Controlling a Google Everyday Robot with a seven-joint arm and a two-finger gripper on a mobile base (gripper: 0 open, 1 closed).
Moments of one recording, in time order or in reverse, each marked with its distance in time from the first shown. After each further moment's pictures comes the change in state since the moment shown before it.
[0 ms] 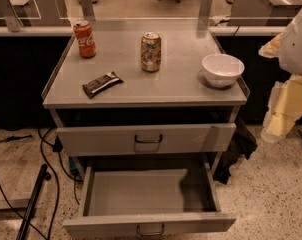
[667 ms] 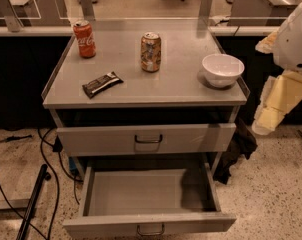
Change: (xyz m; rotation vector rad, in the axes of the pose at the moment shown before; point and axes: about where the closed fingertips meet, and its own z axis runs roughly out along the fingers) arm -0.007 -0.015 0.005 0.034 -0.042 0.027
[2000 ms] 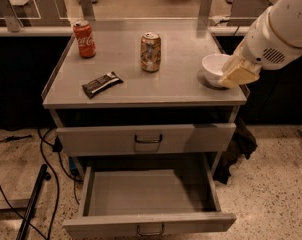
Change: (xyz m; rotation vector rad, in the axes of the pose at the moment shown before) arm -0.038 -0.051 0.044 0.082 -0.130 0.075
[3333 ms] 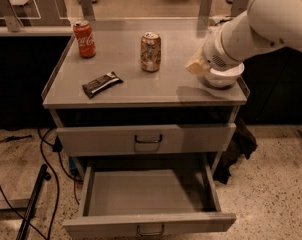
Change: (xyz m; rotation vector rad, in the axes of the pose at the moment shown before) arm -0.062 -0.055 0.093 0.136 -0.214 0.095
